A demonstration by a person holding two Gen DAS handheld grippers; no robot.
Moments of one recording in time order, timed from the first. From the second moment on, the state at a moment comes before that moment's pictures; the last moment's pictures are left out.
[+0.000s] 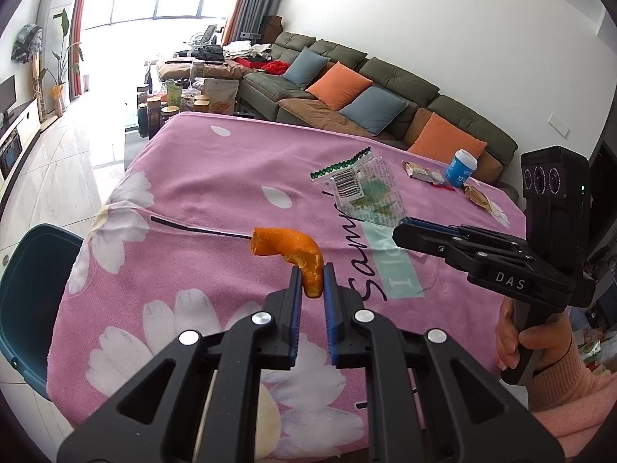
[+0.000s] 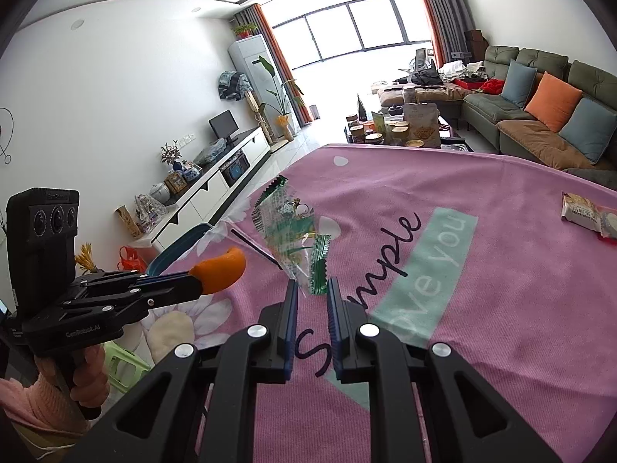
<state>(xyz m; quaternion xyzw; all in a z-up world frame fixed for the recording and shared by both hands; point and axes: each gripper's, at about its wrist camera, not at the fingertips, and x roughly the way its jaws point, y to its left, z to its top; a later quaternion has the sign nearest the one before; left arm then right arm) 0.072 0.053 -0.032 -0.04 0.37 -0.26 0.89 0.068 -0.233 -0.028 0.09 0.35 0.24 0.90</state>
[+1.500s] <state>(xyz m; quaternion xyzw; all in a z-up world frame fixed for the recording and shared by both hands) 0.058 0.113 -0.029 -0.07 0.36 -0.20 0.91 0.082 -0.173 -0.027 0.08 0.36 0.31 0.88</state>
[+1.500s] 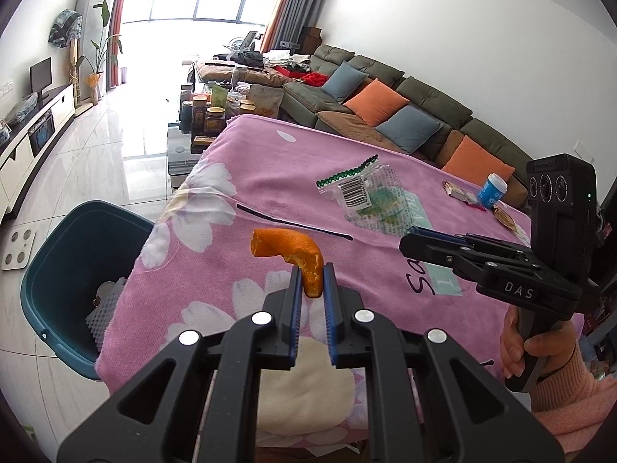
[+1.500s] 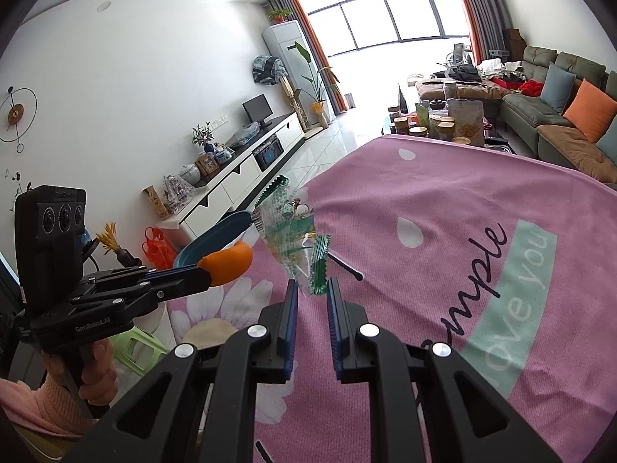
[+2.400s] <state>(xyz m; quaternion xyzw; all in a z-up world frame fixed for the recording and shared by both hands) 0.056 0.134 -0.026 -0.08 0.36 -0.17 0.92 0.091 -0.142 -0.026 0.06 0.36 0.34 0.87</state>
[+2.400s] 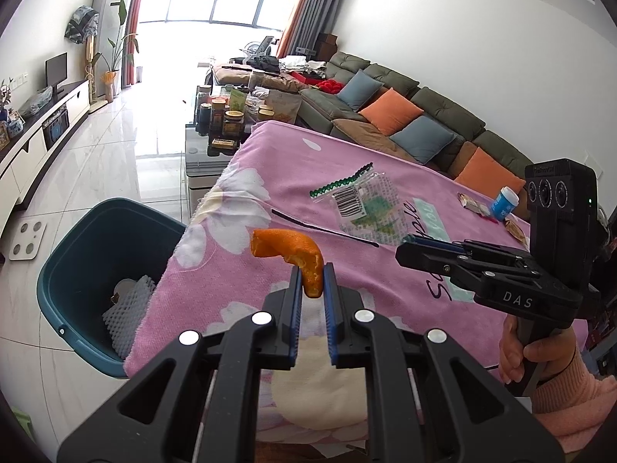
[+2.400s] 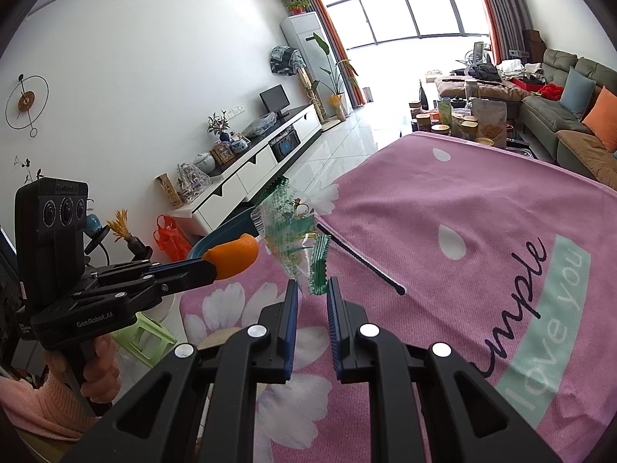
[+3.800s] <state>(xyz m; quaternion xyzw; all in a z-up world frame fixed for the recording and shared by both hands) 0.053 0.175 -0.019 -0.10 0.34 -0.11 0.93 0.114 -0.084 -0.024 0.04 0.38 0.38 0.84</state>
